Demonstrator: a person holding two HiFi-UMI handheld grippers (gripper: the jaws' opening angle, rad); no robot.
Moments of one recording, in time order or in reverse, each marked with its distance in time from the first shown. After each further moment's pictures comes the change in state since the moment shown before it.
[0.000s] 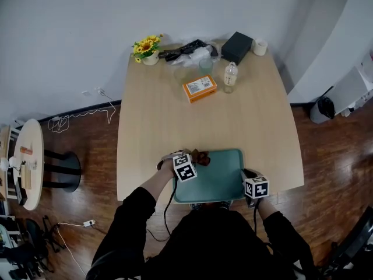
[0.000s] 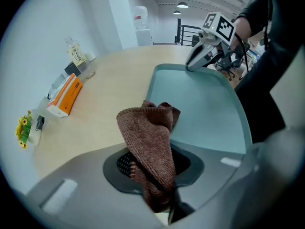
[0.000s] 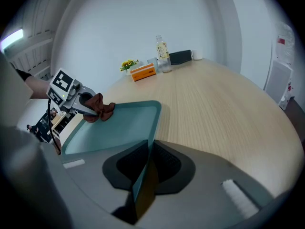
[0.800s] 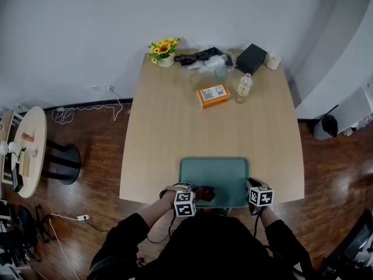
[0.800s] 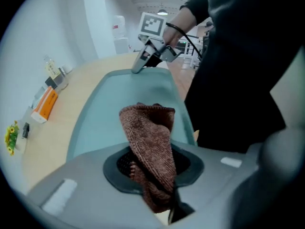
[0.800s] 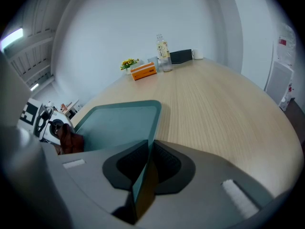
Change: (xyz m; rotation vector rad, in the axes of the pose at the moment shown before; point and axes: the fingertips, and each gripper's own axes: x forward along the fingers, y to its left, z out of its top) left arm -0.020 -0.143 -0.028 0.132 -0.076 -0.131; right arm 0.000 -0.001 0.000 -0.005 0.010 -0.001
